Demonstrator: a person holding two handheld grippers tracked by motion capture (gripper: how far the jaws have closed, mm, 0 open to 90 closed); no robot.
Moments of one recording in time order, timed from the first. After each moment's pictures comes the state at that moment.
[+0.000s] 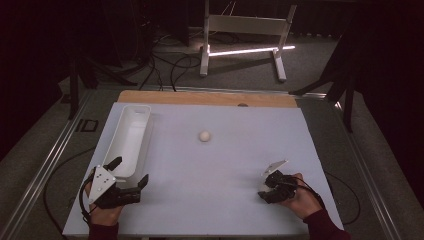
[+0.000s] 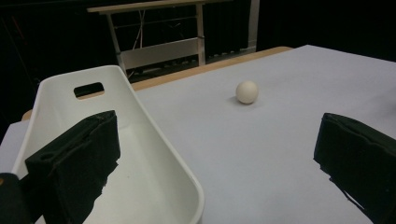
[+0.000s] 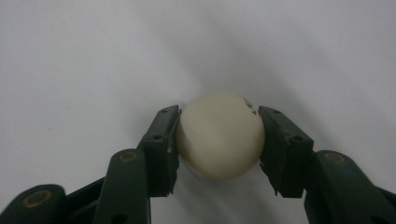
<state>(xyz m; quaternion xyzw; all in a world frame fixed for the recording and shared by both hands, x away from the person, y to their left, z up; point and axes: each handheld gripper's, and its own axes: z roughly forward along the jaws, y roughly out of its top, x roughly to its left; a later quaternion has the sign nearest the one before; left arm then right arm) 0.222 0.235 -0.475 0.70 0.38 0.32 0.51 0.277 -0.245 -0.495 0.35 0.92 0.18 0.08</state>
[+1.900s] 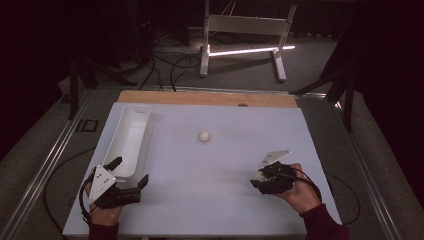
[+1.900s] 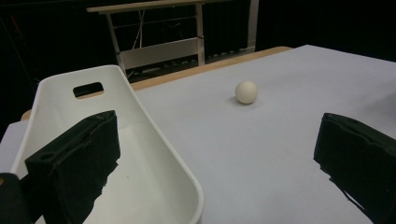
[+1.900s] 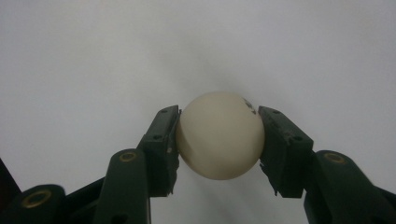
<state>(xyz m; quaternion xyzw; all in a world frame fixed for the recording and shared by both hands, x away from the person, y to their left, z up) 0.222 0.235 -0.475 0.70 0.38 0.32 0.51 0.277 -0.223 -0.440 0.32 0.90 0.25 0.12</state>
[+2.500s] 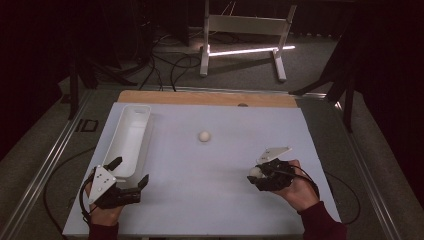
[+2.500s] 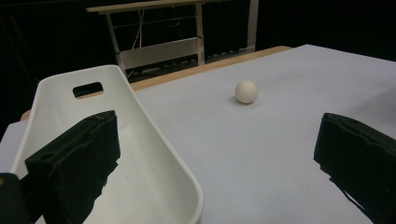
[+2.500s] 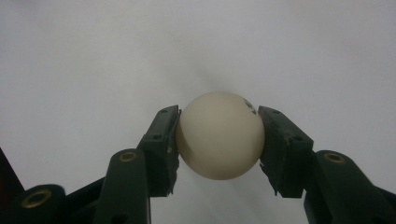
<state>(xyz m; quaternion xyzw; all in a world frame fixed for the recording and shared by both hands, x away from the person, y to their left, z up) 0.222 0.235 -0.475 0.70 0.38 0.32 0.51 0.278 -0.215 -0.426 0.31 0.90 0.28 0.13</state>
